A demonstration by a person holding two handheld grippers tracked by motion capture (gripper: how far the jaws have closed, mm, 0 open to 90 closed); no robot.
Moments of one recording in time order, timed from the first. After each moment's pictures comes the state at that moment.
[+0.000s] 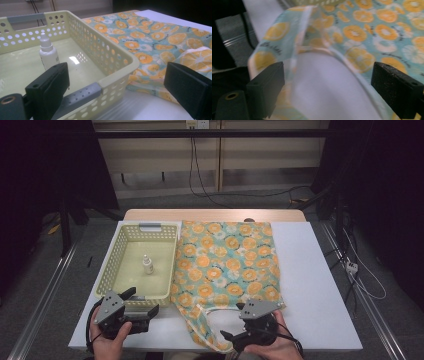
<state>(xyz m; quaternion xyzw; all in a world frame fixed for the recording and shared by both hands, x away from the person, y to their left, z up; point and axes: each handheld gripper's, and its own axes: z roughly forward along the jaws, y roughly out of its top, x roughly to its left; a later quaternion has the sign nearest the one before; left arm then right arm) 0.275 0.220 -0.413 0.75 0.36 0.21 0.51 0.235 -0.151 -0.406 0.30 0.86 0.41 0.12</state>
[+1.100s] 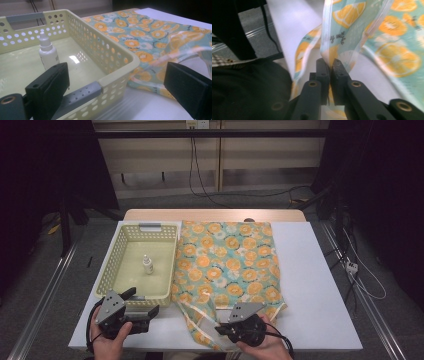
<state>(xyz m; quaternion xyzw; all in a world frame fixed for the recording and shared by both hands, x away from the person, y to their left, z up) 0.276 0.220 -0.413 0.76 0.36 0.21 0.51 0.244 -0.134 -0.424 0.27 0.87 0.41 0.05</state>
